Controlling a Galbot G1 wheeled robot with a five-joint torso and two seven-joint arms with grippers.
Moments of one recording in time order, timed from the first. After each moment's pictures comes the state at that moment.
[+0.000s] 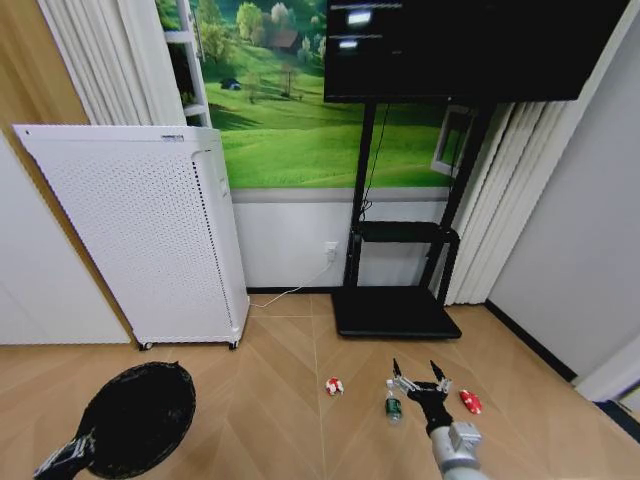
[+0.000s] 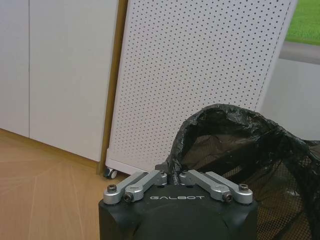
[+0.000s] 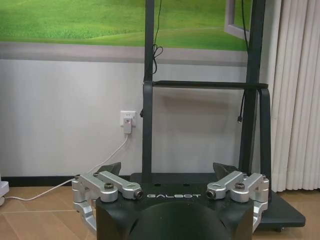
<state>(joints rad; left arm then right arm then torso) 1.85 -1.38 -1.20 -1.94 -0.71 0.05 0.28 -1.65 1.39 0.62 2.06 0.19 0.01 0.09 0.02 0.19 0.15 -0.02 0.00</state>
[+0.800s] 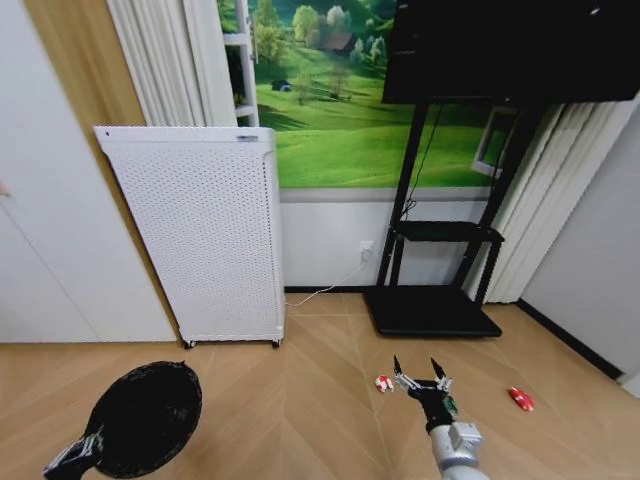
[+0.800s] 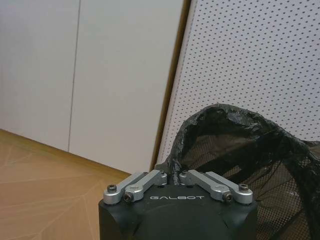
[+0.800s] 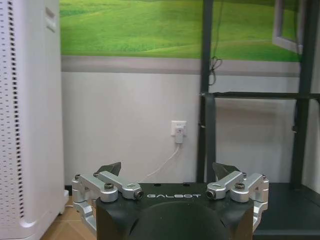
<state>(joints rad) 1.85 -1.40 -1.18 -1.96 -0.69 0.05 0.29 -1.63 1.38 0.63 2.04 0.19 0.06 0.07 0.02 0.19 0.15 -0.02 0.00</state>
